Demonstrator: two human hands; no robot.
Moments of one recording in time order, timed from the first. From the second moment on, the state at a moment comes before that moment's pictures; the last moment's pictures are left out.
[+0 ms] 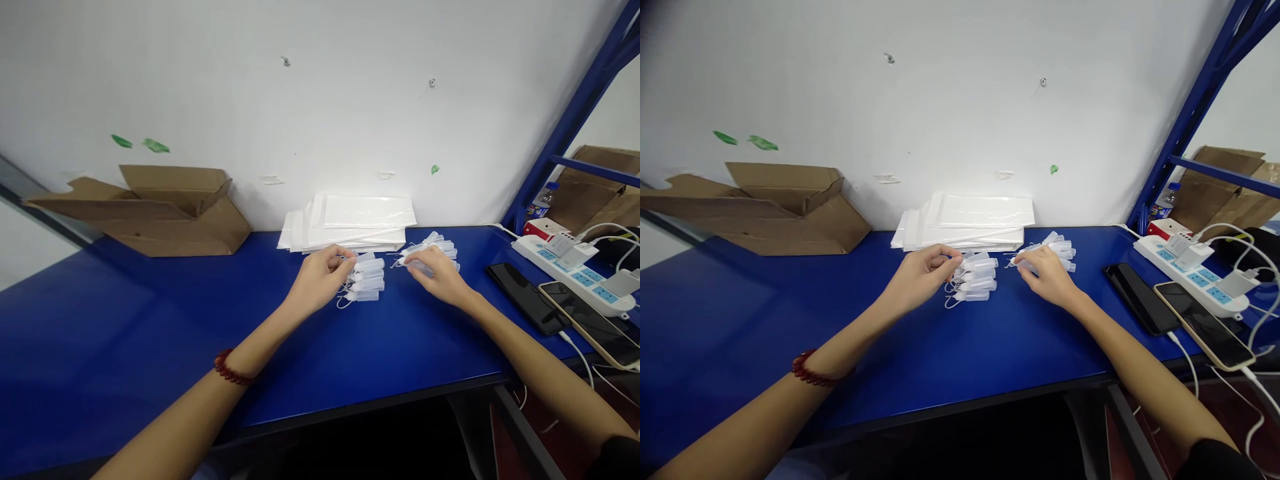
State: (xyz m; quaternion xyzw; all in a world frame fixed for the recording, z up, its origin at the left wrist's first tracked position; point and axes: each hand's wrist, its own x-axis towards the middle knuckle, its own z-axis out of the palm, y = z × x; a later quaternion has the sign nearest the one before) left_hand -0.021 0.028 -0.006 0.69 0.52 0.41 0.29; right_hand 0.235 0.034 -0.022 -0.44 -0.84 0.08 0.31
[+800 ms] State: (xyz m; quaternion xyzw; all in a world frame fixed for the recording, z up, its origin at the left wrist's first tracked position) left_hand -0.005 0.008 0.004 0.68 0.46 0.34 0.47; right_hand 0.224 0.008 0.000 -0.35 -0.73 0.38 0.45
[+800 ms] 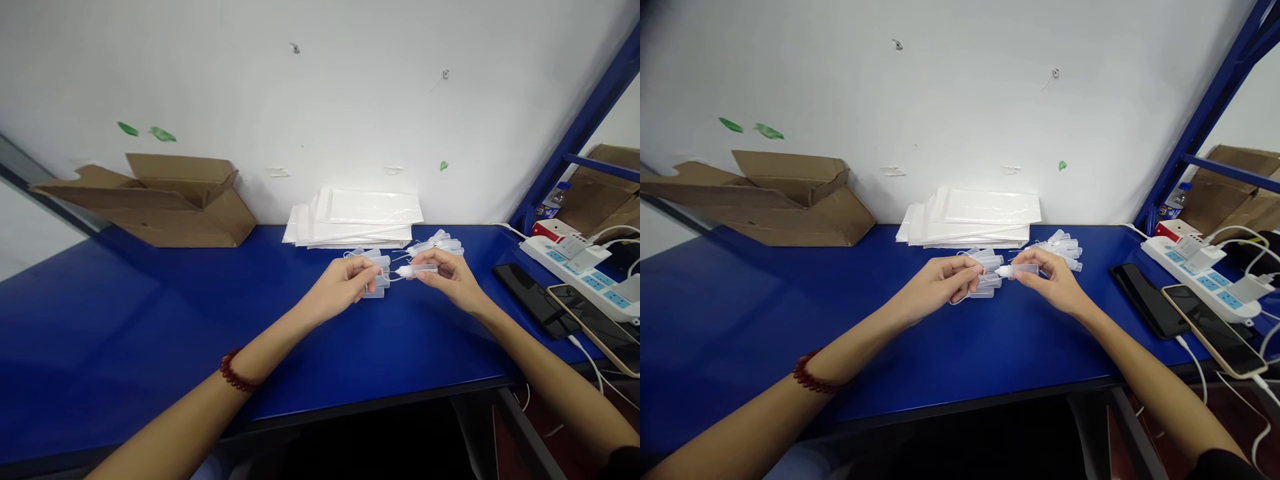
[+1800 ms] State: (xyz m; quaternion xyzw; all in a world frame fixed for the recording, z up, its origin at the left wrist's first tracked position) left_hand 0.000 -0.002 0.011 0.70 0.39 0.39 0.45; right_hand 0.223 0.009 -0.004 -0.35 -0.71 0.42 0.45
